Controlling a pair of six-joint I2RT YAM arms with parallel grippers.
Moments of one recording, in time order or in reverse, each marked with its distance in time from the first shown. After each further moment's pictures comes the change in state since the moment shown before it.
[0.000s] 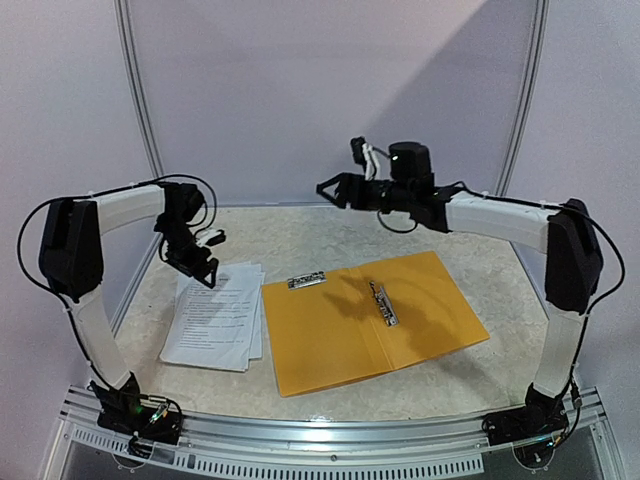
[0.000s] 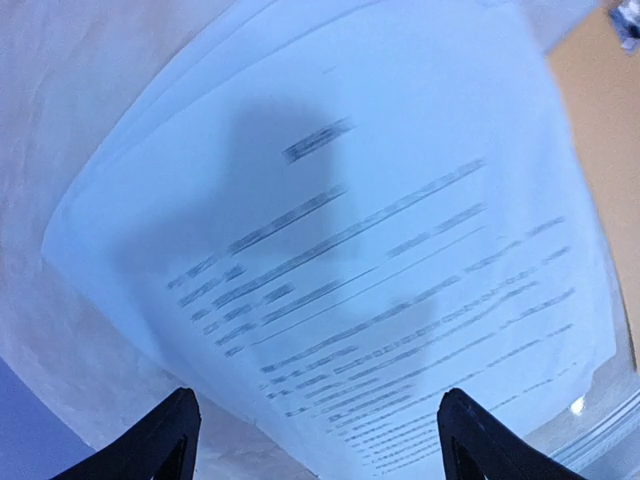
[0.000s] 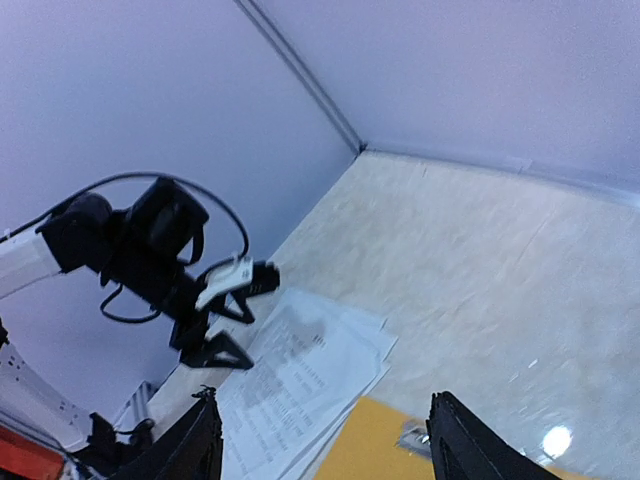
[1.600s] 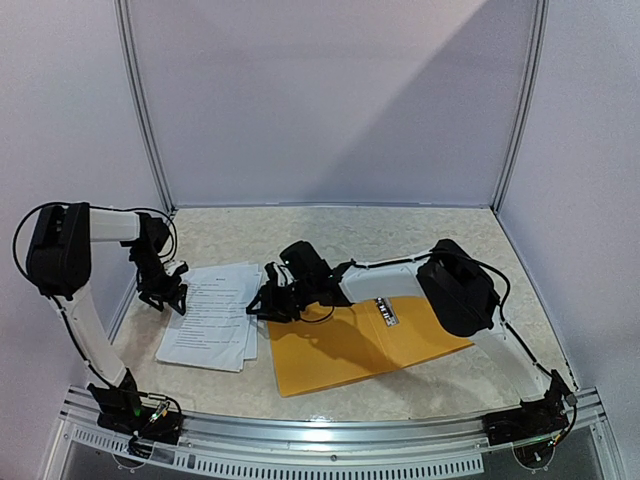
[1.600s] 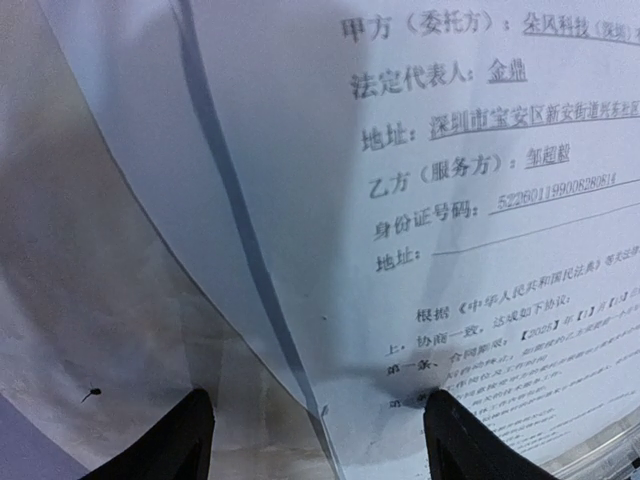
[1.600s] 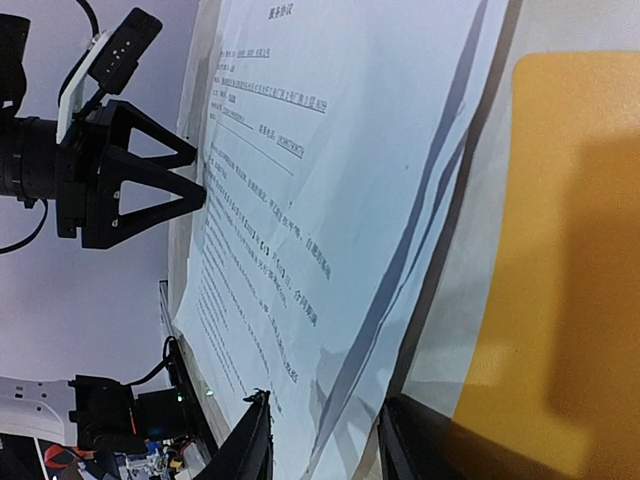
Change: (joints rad) left arm 0.252 -0.014 -0.293 0.125 -0.022 -0.093; right arm 0.316 0.633 0.354 -0.124 -0.118 0.520
